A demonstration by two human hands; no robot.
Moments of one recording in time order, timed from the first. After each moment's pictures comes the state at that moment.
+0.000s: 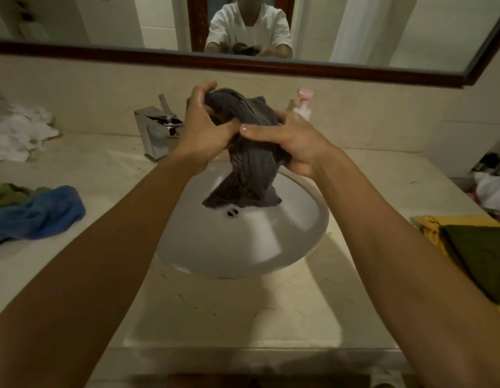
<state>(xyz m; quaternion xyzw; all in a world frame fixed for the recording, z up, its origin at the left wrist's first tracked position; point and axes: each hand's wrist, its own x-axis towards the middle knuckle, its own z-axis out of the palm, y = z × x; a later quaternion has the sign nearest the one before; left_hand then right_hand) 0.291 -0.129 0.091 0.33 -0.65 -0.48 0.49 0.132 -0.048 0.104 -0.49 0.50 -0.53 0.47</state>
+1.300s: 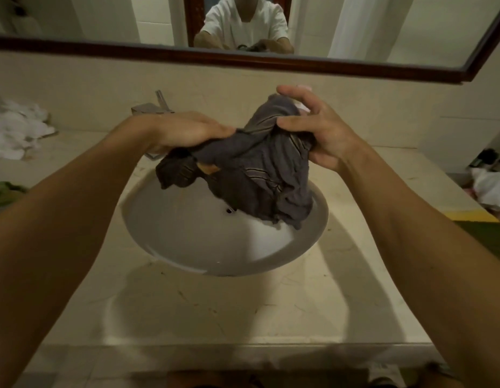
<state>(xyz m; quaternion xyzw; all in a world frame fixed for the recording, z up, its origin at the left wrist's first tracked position) 0.330 -0.134 0.132 0.40 -0.81 -0.44 0.04 0.096 -0.038 0.109 -0.46 0.40 -0.61 0.50</state>
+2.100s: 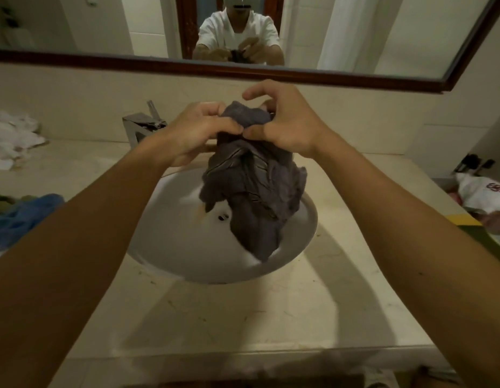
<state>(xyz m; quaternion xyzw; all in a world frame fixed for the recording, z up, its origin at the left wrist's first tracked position) 0.295 -0.122 0.122 0.31 -0.72 -0.54 0.30 0.116 -0.054 0.136 -0.67 0.62 -0.40 0.11</state>
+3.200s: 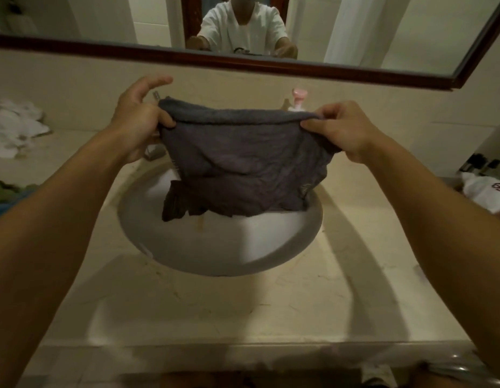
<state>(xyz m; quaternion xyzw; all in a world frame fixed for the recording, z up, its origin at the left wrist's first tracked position) 0.368 -0.165 0.105 0.39 -0.63 -0.49 0.46 0.055 -0.026 0.123 -0.52 0.70 -0.44 0.20</state>
